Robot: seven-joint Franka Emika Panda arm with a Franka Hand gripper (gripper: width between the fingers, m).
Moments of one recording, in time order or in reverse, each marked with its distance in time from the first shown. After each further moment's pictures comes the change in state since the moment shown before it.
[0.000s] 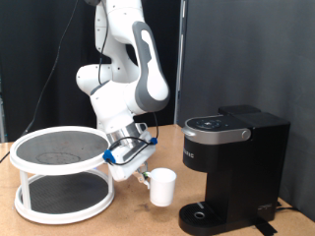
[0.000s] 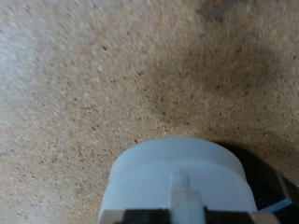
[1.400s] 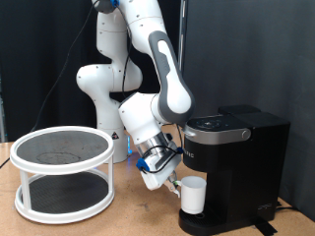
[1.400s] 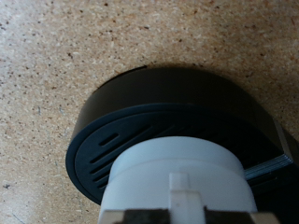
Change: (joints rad) arm 0.043 0.157 0.149 0.145 0.455 0.096 -0.350
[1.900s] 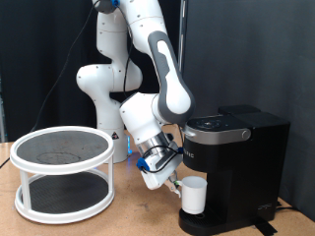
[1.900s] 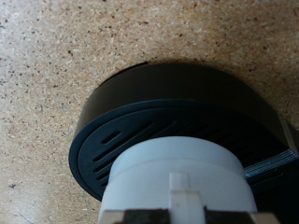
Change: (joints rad) arm 0.001 0.007 0.005 0.011 0.053 0.013 -0.025
